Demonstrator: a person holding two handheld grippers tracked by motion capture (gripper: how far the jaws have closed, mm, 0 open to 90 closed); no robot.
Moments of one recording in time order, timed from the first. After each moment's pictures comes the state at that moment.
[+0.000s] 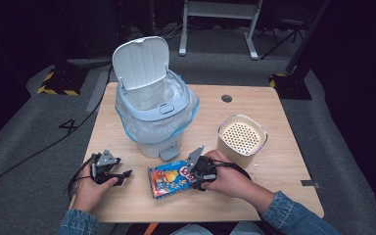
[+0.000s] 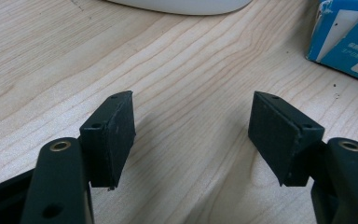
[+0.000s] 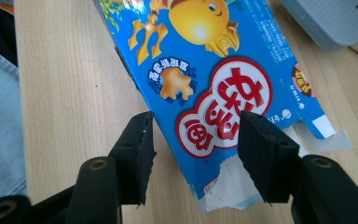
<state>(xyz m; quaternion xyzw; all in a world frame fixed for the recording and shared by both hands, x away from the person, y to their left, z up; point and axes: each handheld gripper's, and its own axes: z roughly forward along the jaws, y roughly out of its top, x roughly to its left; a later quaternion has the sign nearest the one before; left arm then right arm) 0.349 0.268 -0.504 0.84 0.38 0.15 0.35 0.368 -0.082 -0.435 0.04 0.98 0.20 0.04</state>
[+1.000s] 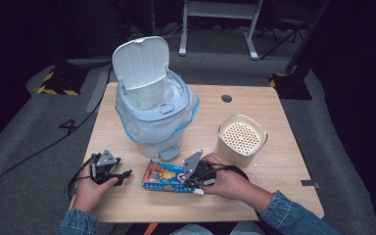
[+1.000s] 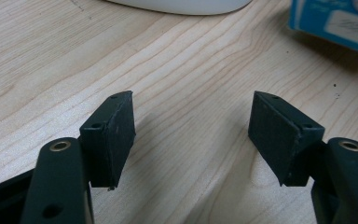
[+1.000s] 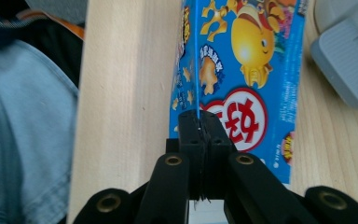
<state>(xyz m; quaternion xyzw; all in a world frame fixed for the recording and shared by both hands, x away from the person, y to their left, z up) 0.349 0.268 -0.504 0.84 0.38 0.15 0.35 0.350 -0.076 -0.414 -0.03 0.97 0.24 0.02</state>
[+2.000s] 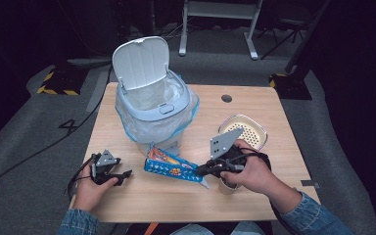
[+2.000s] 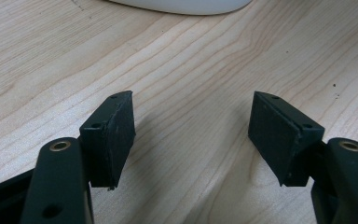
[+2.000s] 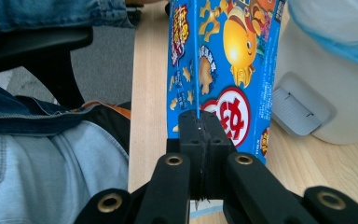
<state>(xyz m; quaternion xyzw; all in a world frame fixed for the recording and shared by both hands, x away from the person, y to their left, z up) 0.349 0.268 -0.504 0.84 0.38 0.15 0.35 0.346 -0.129 -0.332 0.02 0.92 0.39 -0.01</state>
